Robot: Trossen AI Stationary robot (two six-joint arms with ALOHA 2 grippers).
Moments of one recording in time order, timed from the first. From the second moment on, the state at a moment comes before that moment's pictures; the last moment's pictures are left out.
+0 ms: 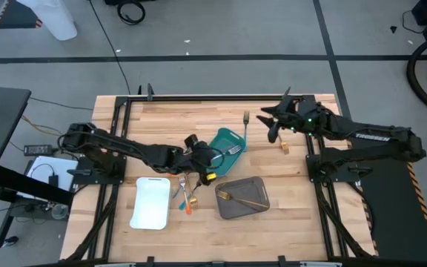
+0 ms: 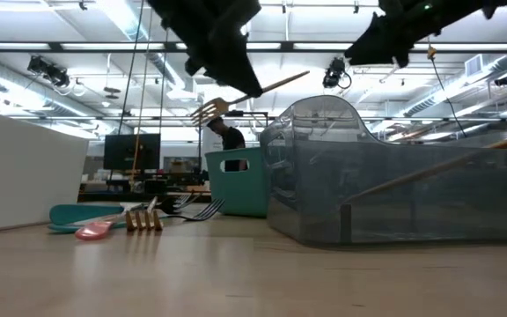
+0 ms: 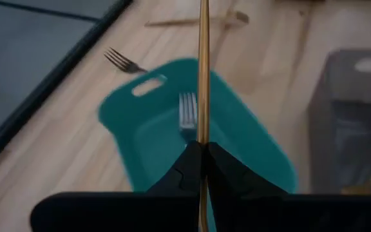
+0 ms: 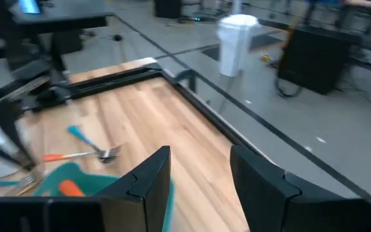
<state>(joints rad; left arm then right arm) -0.18 1.64 1.17 -0.29 -0.57 -0.30 -0.25 0.82 0.72 -0.18 0.26 0.09</state>
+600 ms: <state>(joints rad) -0.23 1.99 1.59 -0.27 -0.35 -0.25 -0.27 0.69 0.72 -0.37 0.39 0.12</state>
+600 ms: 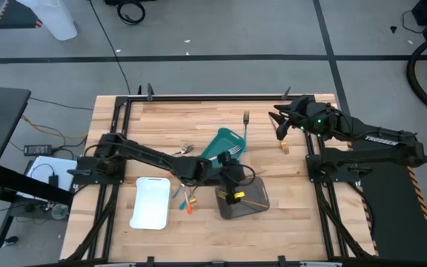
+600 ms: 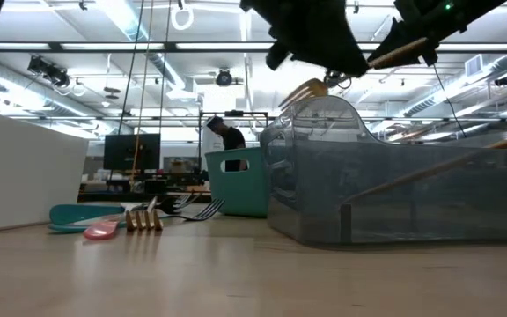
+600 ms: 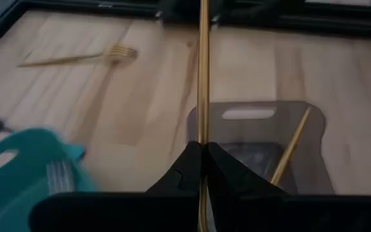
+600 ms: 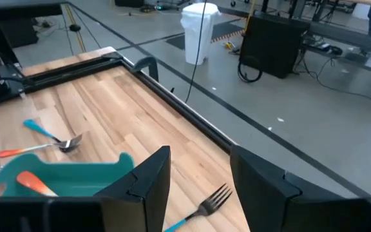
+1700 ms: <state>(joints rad) -0.32 2.20 1.68 -0.31 -0.31 -0.08 -0.27 0.72 0.72 -0.34 0.36 0.11</state>
